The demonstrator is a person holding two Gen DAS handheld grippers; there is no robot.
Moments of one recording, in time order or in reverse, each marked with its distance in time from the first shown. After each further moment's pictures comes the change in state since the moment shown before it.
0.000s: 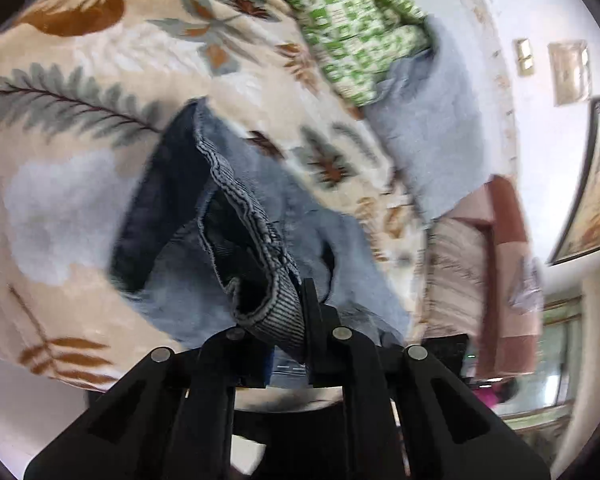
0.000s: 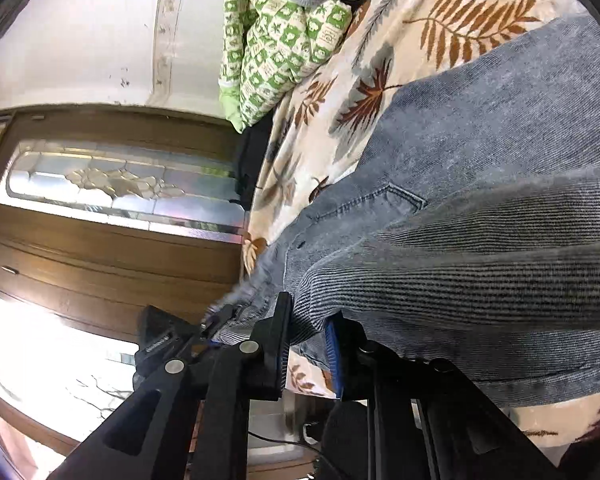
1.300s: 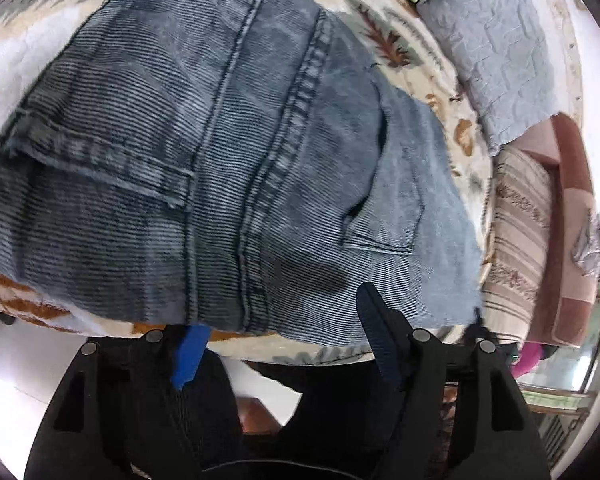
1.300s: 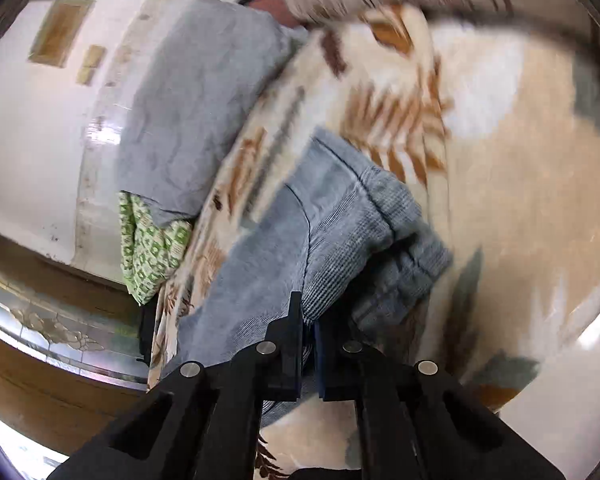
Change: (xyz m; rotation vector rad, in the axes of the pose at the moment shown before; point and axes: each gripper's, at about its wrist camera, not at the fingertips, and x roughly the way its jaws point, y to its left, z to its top) left arm 0.074 -0.010 -0.052 0.009 0.279 0.203; right arm -0.285 -0.171 -0.006 0.120 -0.613 -0.326
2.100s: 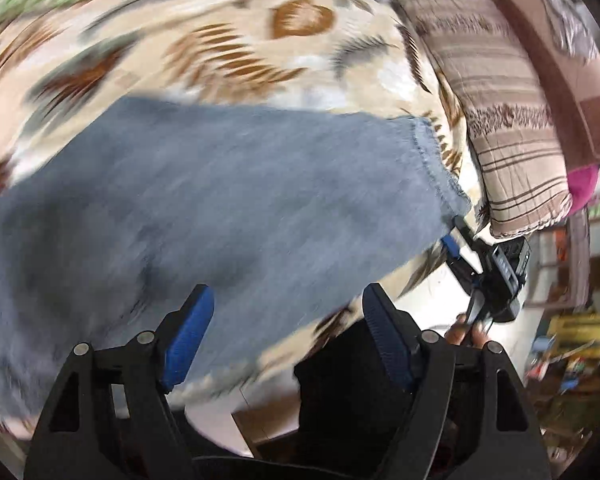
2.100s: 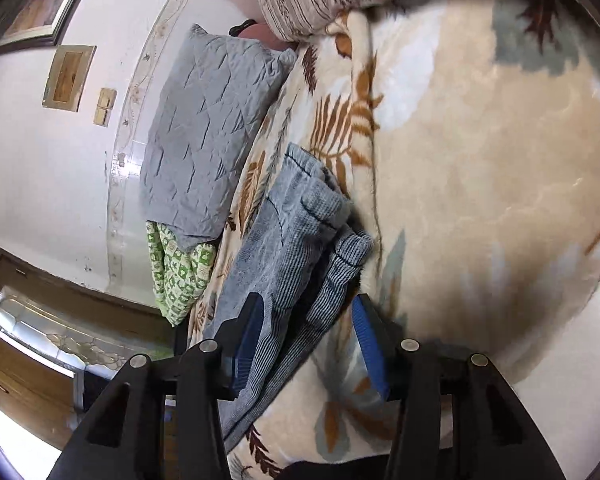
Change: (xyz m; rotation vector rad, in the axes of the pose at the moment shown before) left arm 0.065 -0.260 -0.025 0.674 0.161 0.166; right arm -0.006 -0.060 -0.019 0.154 -0.036 0.179
